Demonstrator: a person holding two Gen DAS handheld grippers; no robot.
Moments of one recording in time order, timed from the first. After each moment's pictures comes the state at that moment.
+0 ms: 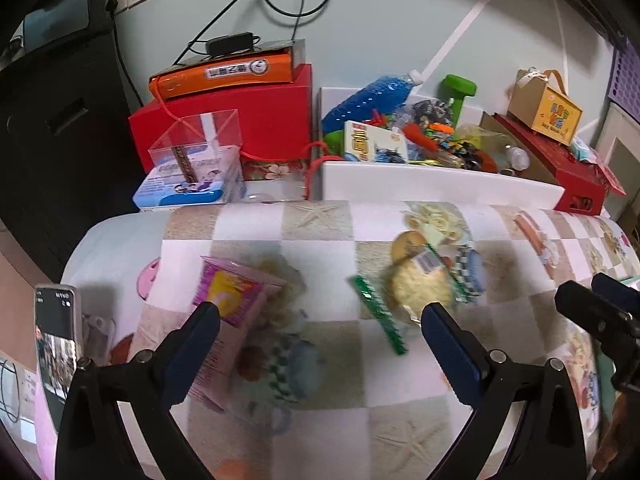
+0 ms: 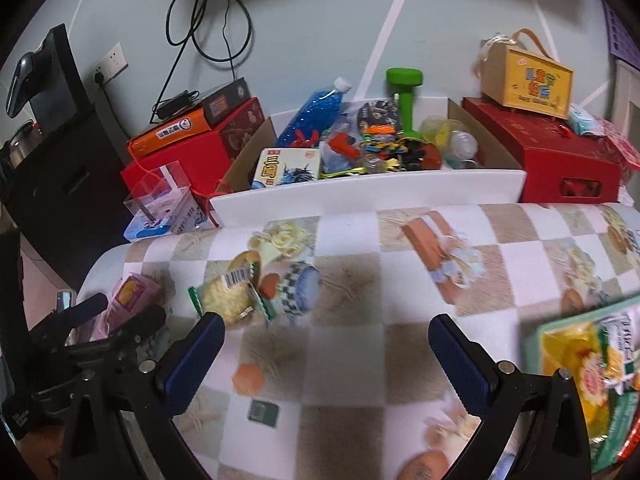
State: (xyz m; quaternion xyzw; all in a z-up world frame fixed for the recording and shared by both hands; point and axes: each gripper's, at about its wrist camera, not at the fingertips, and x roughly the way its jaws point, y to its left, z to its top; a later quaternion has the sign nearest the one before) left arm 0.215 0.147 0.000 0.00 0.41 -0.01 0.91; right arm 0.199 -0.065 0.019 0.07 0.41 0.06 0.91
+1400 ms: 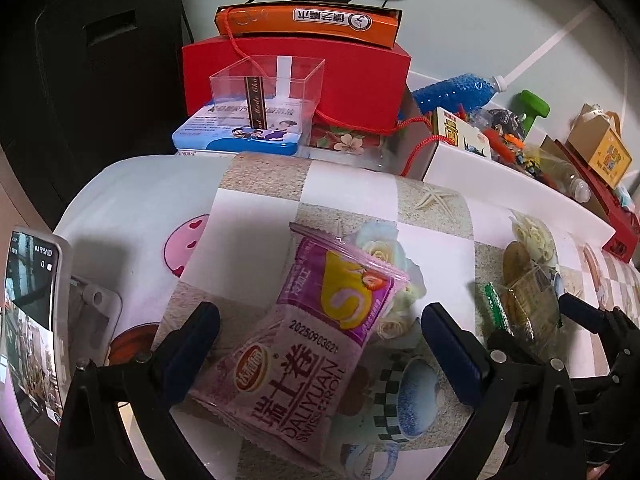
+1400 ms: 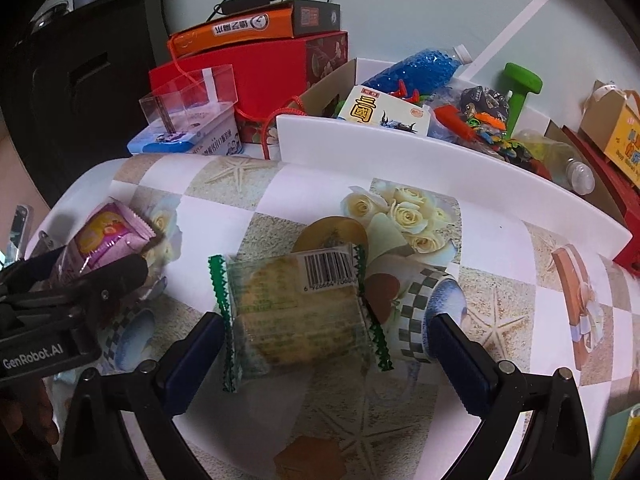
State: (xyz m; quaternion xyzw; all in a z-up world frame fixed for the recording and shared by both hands) left arm 0.241 0.214 -0.048 -0.07 0.44 0.05 0.89; right arm 0.257 0.037 -0.055 -0.07 0.44 0.12 0.89
